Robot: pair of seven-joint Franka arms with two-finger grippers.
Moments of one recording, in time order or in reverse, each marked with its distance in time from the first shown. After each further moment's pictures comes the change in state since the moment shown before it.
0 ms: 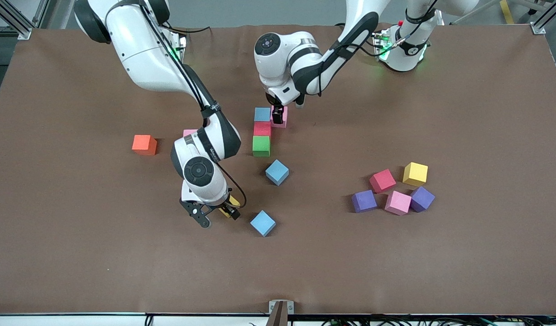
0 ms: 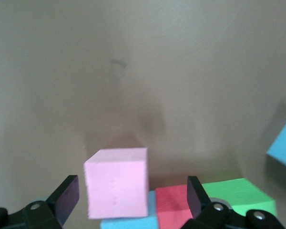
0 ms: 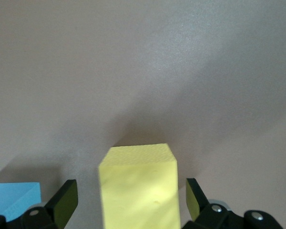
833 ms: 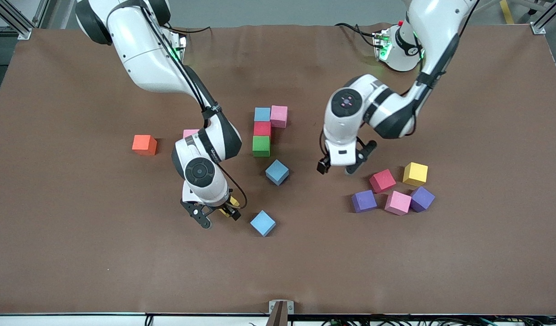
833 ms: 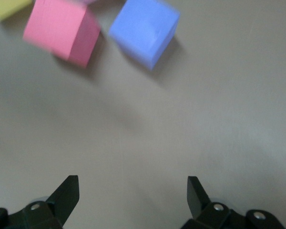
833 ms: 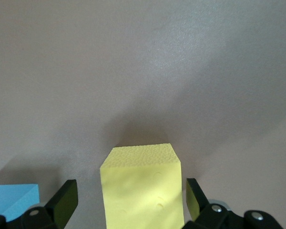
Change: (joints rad) left arm 0.434 -0.029 0.013 0.047 0.002 -0.001 1.082; right arm 0.002 0.018 0.000 0.001 0.000 0.015 0.002
